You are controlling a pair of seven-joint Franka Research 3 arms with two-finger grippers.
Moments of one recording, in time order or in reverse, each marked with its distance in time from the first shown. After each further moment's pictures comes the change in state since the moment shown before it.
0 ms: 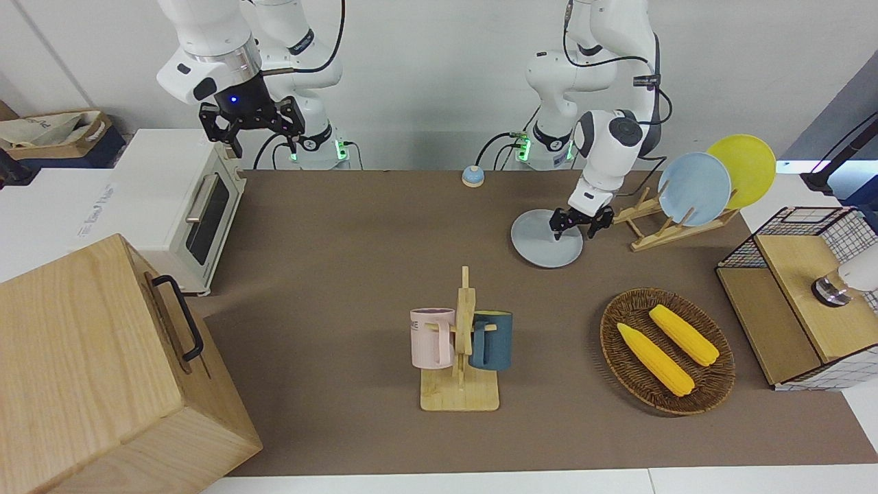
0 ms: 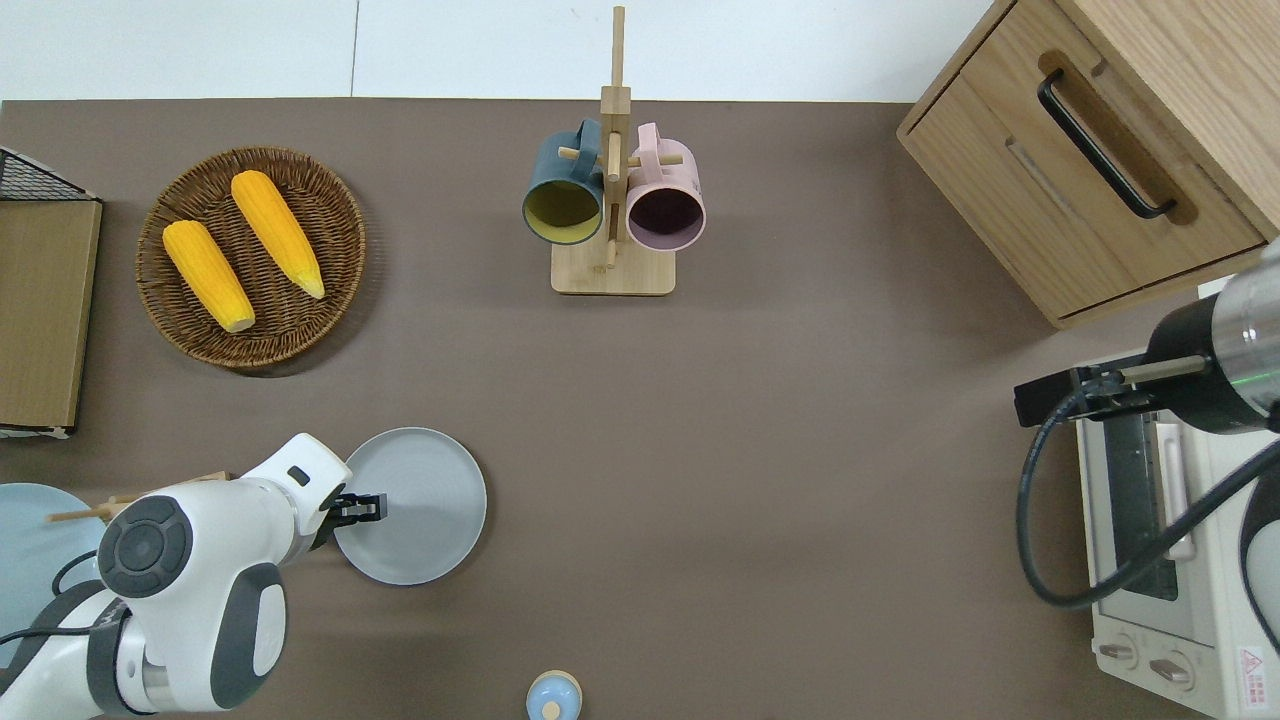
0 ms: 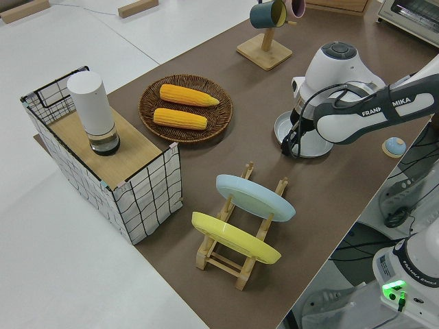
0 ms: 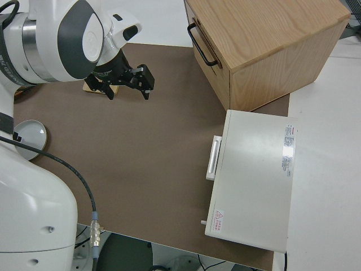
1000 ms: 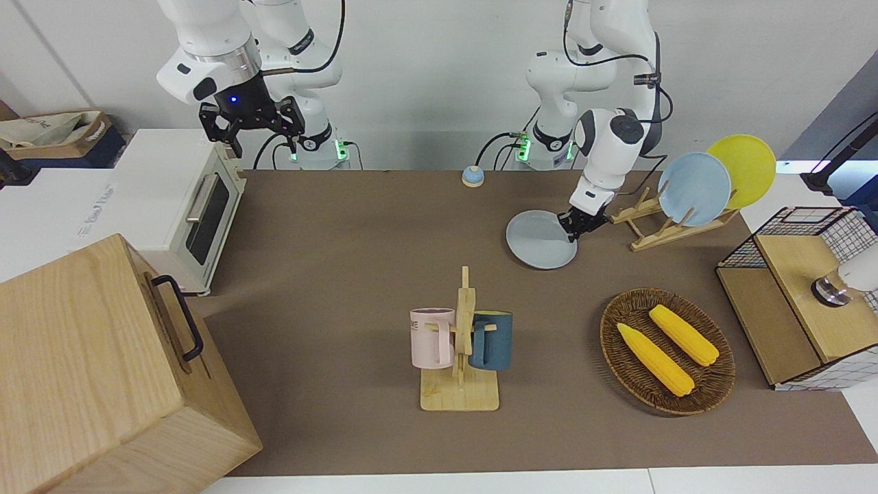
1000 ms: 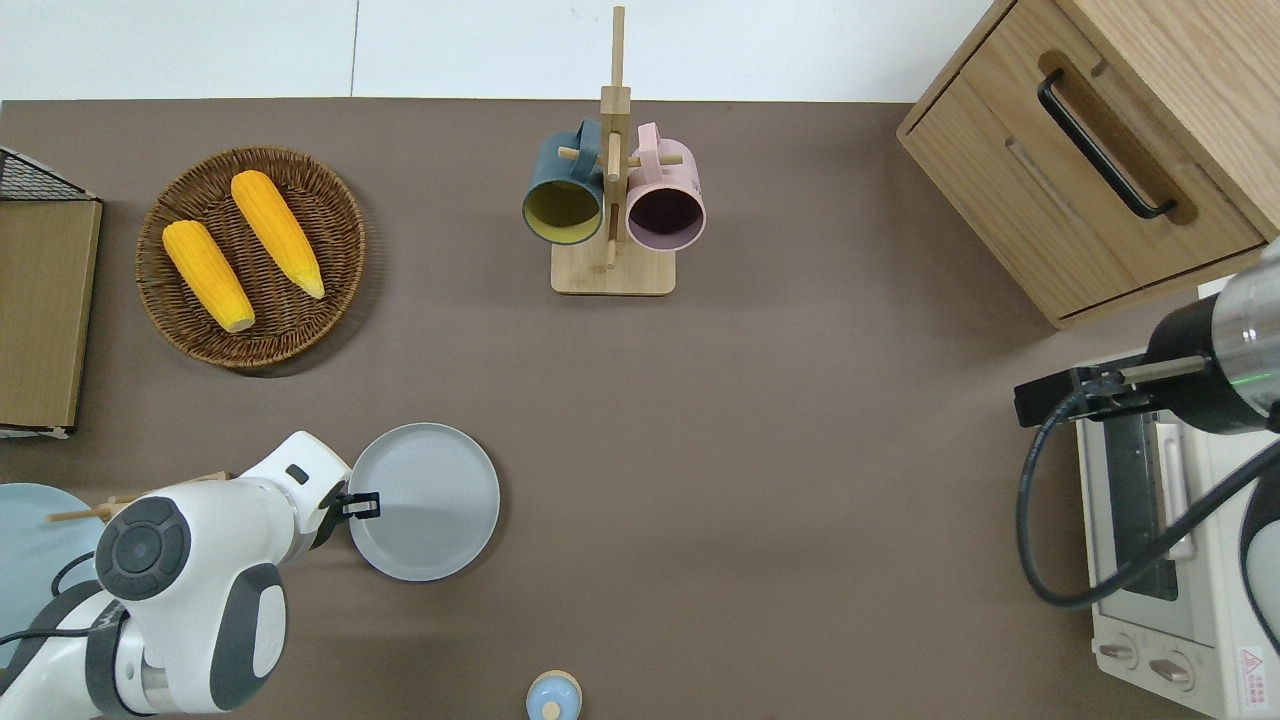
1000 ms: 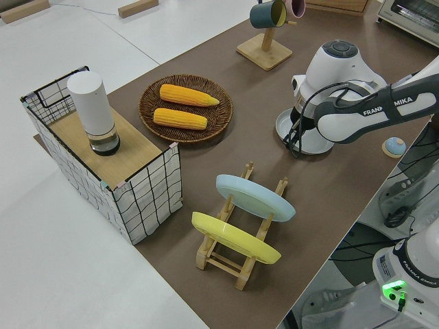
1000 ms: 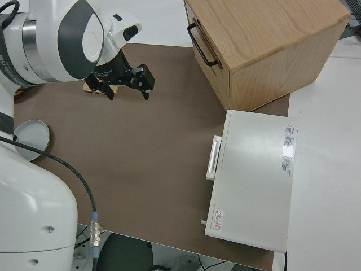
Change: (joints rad) left arm -0.010 -0.007 -0.002 0.005 -0.006 -0.001 -0.036; right arm 0.000 0.000 0.000 0.000 0.000 0.000 0.000
